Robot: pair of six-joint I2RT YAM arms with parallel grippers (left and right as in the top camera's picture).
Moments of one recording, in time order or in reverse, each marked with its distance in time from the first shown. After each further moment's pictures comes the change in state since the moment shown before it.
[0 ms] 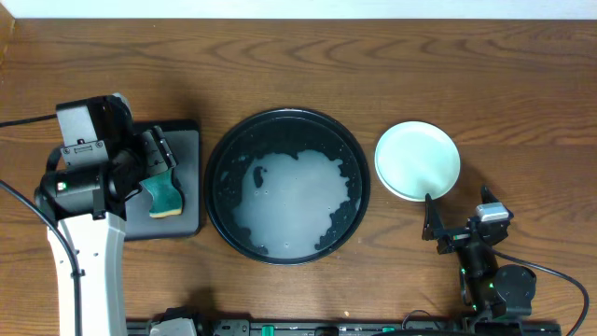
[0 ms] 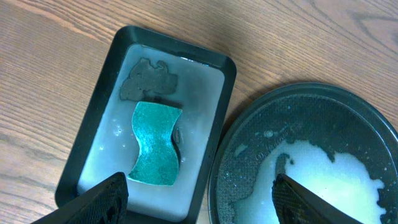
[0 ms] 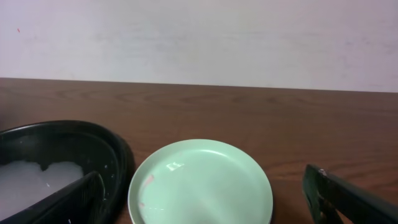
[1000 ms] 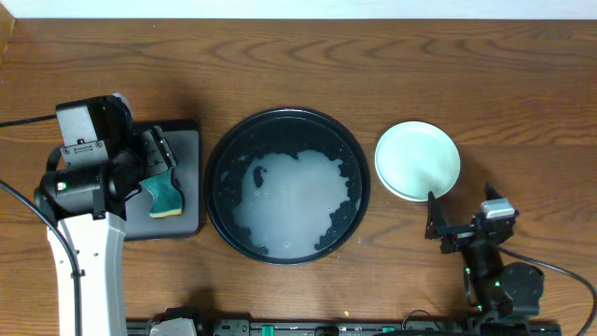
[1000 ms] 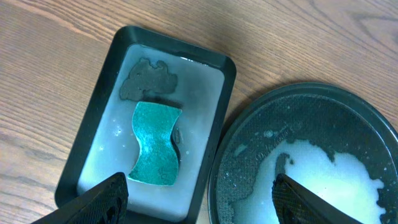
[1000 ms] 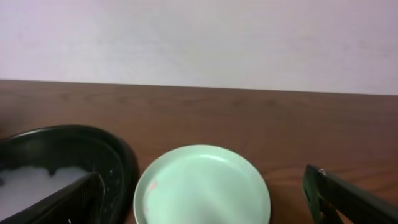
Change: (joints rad) left arm 0.000 0.000 0.000 0.000 0.000 0.000; right arm -0.003 0.050 0.082 -0.051 -0.001 0.000
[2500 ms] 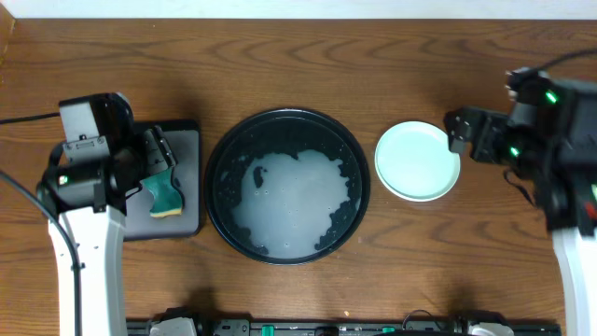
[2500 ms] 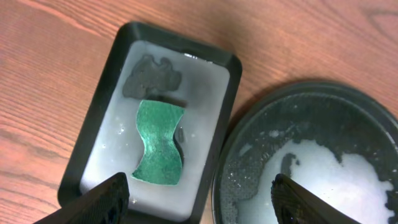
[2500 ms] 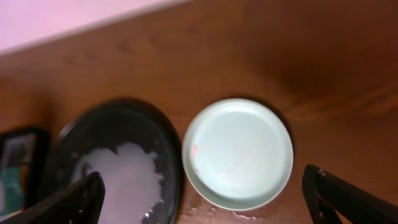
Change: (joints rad) left arm 0.000 0.023 0.000 0.000 -0.014 0.000; right arm -0.033 1.095 1.233 -0.811 -0.075 0.196
